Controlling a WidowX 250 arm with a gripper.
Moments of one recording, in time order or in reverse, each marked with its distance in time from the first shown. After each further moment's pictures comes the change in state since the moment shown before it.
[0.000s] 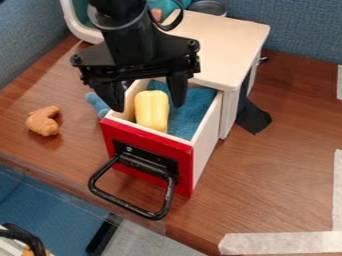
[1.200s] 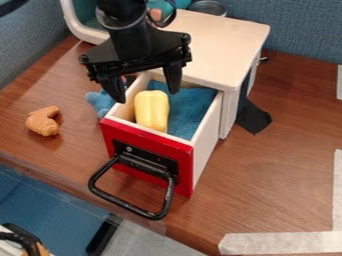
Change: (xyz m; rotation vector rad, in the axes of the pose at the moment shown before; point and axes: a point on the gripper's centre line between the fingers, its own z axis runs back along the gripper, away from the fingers) arm 0.032 0.010 -0.033 0.025 -0.036 0.123
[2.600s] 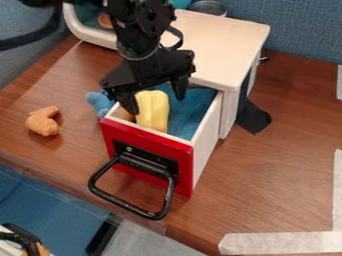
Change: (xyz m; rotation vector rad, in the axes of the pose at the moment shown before) arm 0.006 -0.003 -0.043 -0.007 -0.063 0.139
